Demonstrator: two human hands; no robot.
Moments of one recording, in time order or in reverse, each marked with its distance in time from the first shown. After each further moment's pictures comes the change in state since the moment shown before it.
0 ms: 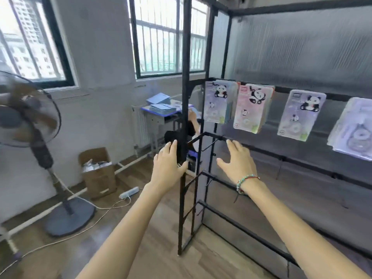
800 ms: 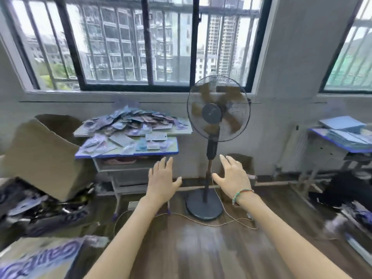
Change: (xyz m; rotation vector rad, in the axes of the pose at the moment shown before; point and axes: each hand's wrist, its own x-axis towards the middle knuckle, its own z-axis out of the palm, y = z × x) left_hand -0.175 -0.439 -0.298 0.441 0.193 -0.776; right_hand -0.032 -0.543 0.235 0.218 -0.333 -0.778
